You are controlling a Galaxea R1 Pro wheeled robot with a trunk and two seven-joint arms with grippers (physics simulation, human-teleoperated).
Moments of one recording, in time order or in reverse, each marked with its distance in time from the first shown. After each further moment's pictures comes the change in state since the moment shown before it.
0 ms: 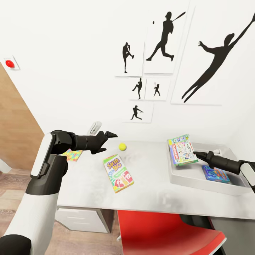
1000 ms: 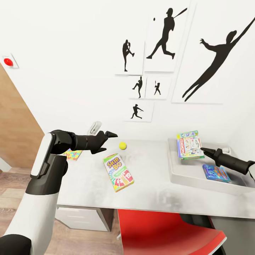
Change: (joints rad) left arm -0.001 0.000 0.000 -0.001 0.002 0.000 0.000; right arm 0.012 0.000 -0.168 -0.015 0.006 -0.001 -0.037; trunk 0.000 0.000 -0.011
